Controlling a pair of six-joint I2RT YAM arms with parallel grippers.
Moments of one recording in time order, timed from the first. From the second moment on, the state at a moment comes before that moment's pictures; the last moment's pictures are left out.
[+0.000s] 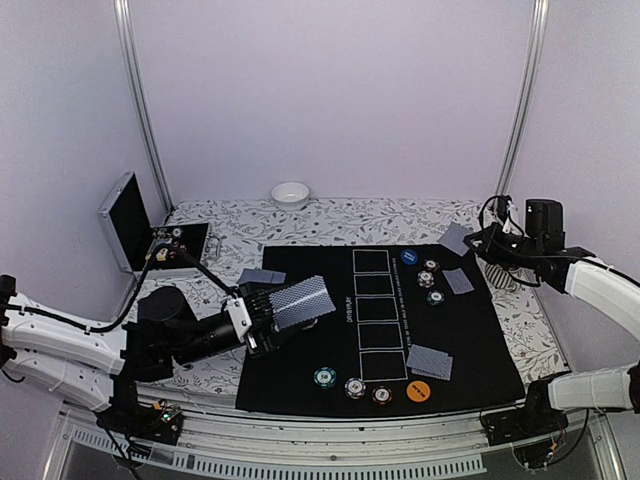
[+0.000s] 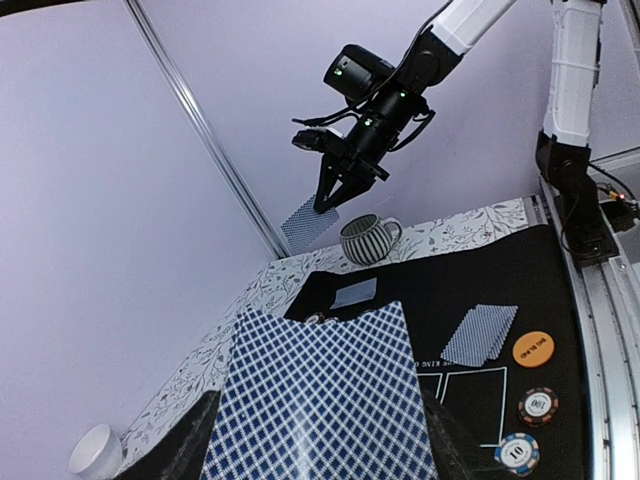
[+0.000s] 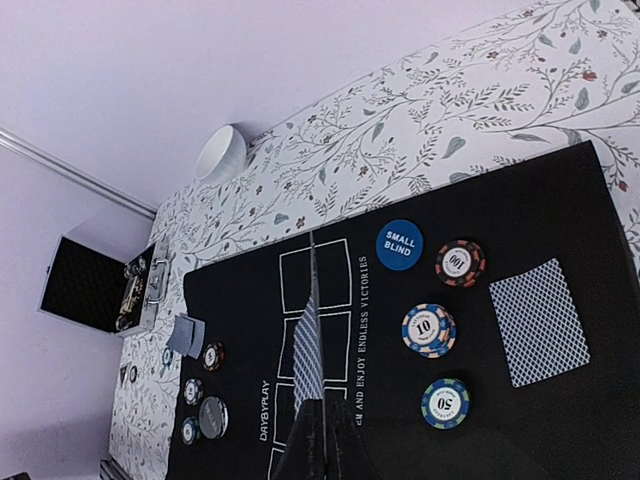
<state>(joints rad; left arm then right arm) -1.23 1.12 0.42 0.77 -0.13 0.47 0.15 1.12 0.74 -0.11 -0.37 0.59</state>
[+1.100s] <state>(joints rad) -1.23 1.05 0.38 0.77 -0.17 0.46 0.08 1.57 0.63 0.19 -0.17 0.78</state>
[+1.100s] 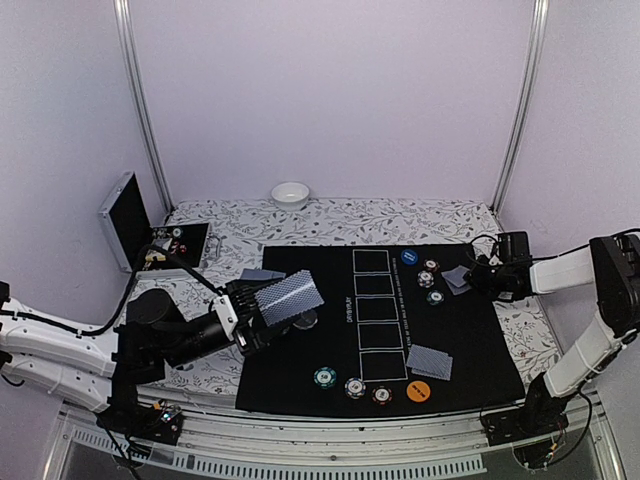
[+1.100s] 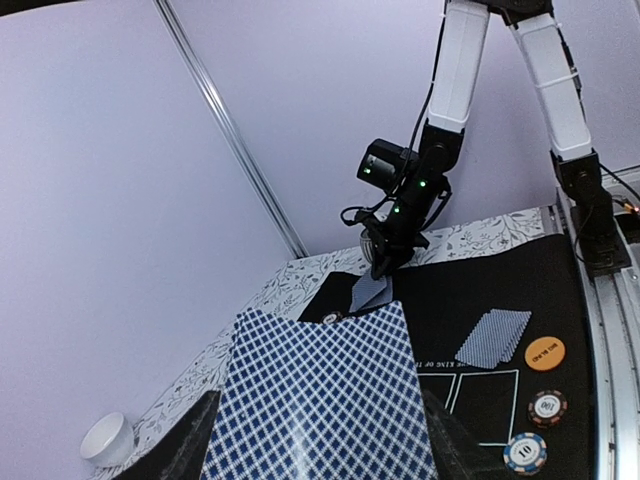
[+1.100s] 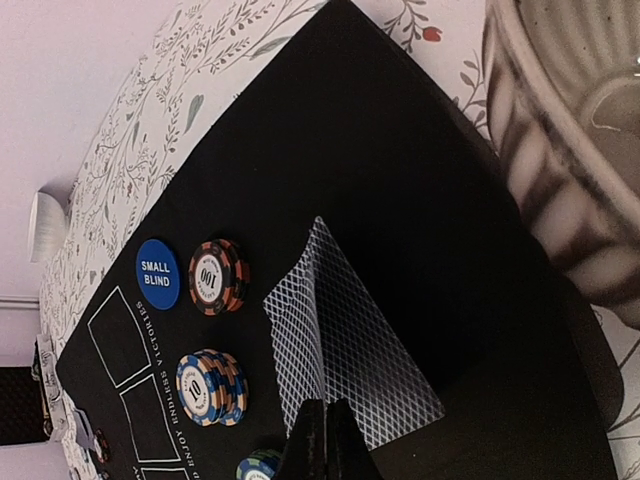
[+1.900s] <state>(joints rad) -1.23 1.03 0.38 0.74 -0.16 0.46 0.12 1.06 0.64 0.05 -0.14 0.73</state>
